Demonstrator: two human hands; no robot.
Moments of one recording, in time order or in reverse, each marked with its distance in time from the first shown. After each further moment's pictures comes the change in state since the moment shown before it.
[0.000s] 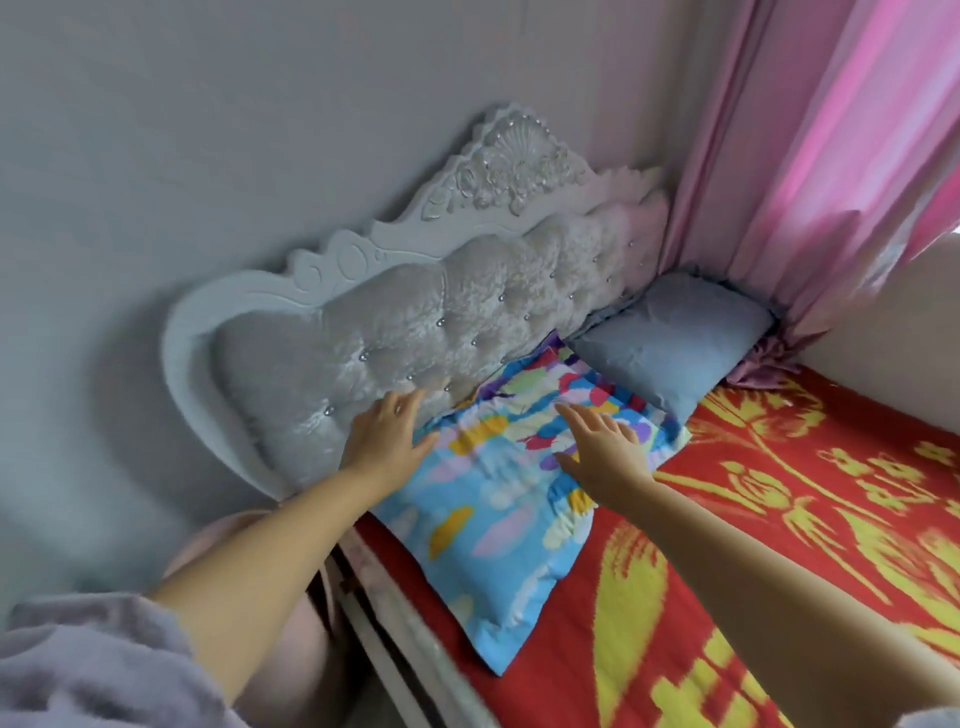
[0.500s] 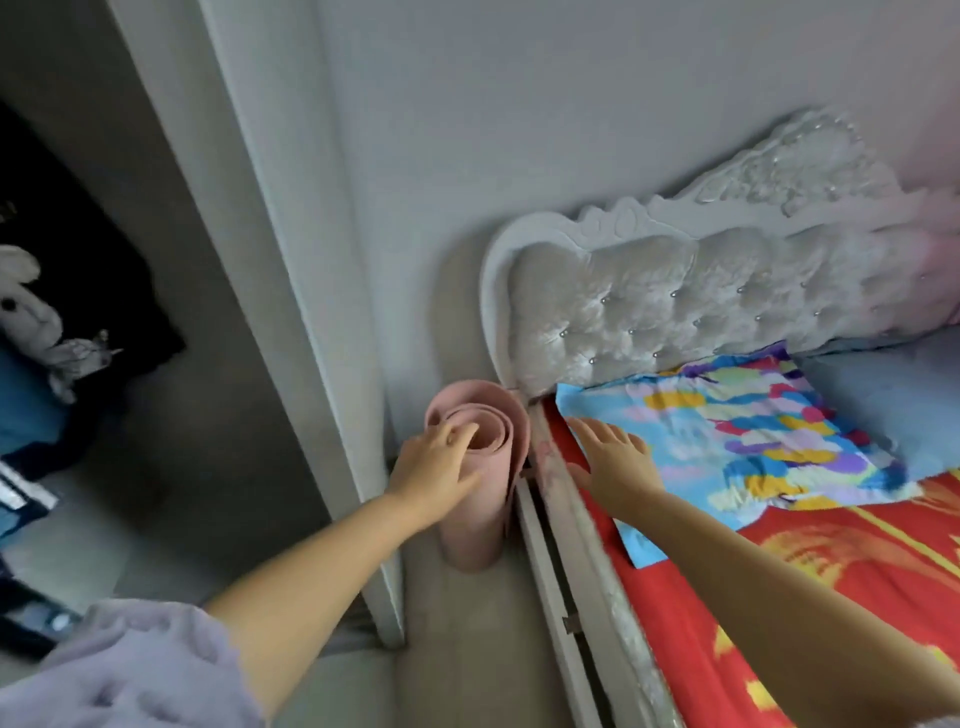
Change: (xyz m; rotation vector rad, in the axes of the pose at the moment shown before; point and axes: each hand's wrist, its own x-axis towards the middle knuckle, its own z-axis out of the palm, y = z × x) left_hand -0.388 -0.038 -0.102 0.119 0.024 -0.323; right_hand -0.215 -0.217 0.026 0.014 -0.107 -0.516
